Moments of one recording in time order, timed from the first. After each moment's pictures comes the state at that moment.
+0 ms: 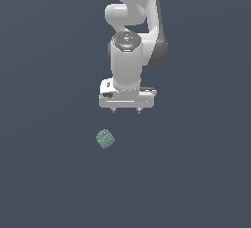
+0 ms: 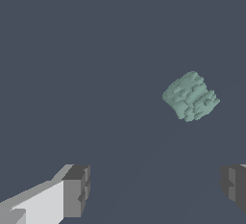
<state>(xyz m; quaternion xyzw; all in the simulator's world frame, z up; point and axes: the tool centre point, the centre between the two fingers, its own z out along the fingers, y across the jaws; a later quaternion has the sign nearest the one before) 0.003 0.004 0.179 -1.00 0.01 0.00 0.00</state>
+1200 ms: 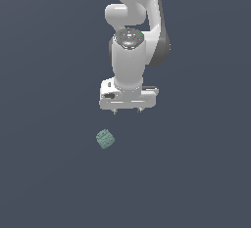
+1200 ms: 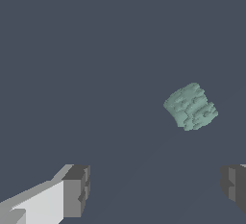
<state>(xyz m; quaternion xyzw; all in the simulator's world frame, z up) 0.013 0.008 0.189 -1.00 -0.03 -0.01 0.00</state>
